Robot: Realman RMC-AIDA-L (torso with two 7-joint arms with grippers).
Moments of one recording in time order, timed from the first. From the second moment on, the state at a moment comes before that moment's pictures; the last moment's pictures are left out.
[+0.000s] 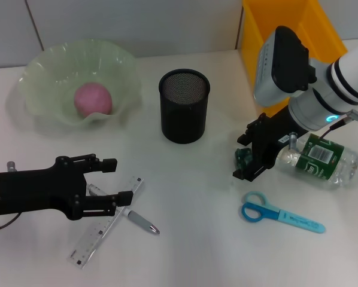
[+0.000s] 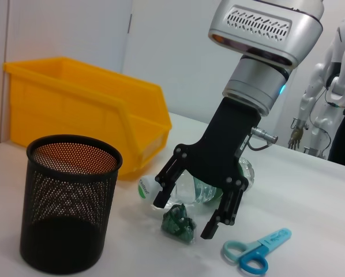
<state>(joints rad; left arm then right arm) -0.46 -2.06 0.88 0.75 1.94 1.61 -1.40 0.82 2.06 -1.13 -0.80 -2.56 -1.33 1.80</state>
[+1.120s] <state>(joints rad) -0.45 -2.06 0.88 0.75 1.94 1.62 -1.40 0.83 2.07 -1.16 -0.74 -2.56 -1.26 1.80</state>
